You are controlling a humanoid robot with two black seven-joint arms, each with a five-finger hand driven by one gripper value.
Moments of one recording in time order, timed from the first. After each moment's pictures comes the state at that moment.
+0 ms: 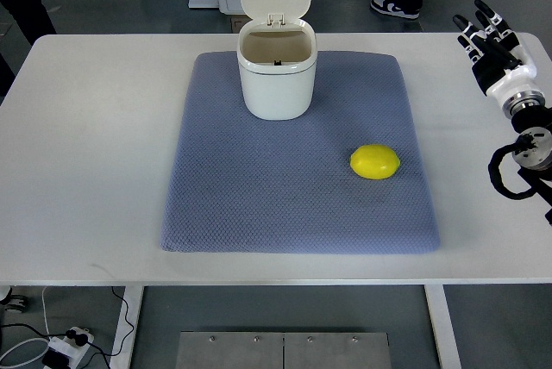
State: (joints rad) left arm -0.01 0.00 -0.11 -0.27 -0.07 0.19 -0.37; right arm 0.84 -0.37 0.59 0.77 0.17 0.02 0.41
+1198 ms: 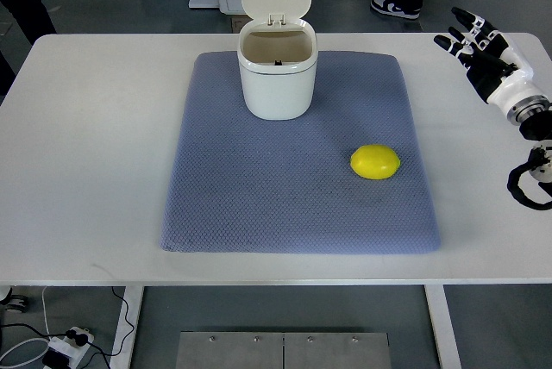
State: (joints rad) left arm -0.01 0.00 -0.11 -0.27 -0.07 0.19 -0.37; right arm 0.84 -0.49 0.48 0.90 0.02 0.07 0.40
